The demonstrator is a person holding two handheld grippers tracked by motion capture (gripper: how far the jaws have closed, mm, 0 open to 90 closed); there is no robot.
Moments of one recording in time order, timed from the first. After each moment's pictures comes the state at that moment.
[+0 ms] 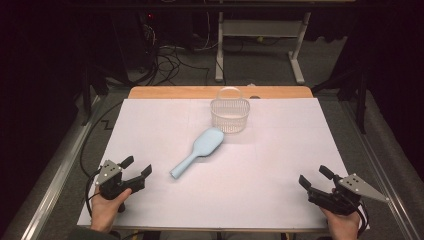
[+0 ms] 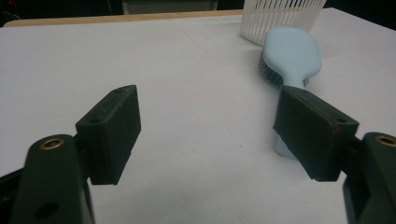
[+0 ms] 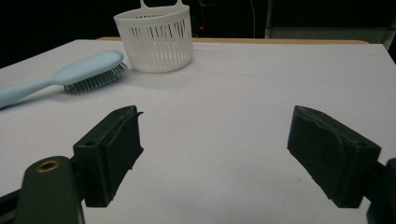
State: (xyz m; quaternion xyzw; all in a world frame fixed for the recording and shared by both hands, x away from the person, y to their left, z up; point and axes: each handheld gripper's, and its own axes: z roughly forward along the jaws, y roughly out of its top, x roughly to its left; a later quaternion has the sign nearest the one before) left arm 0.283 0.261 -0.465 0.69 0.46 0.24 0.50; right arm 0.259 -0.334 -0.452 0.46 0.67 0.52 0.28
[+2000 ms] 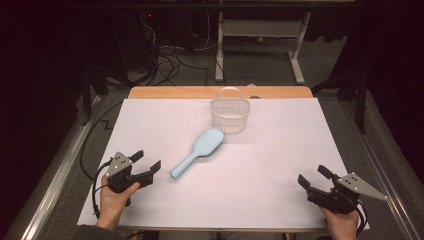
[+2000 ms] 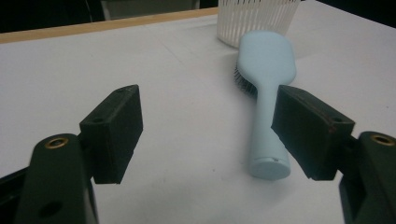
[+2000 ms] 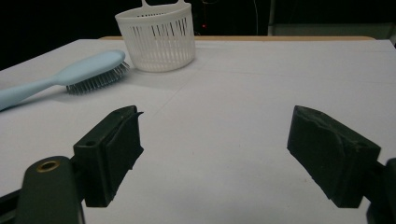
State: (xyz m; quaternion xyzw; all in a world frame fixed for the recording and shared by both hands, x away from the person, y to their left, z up) left arm 0.297 0.235 -0.445 0.72 0.43 0.22 0.49; right arm 0.261 -0.332 -0.452 0.46 0.67 0.52 0.27
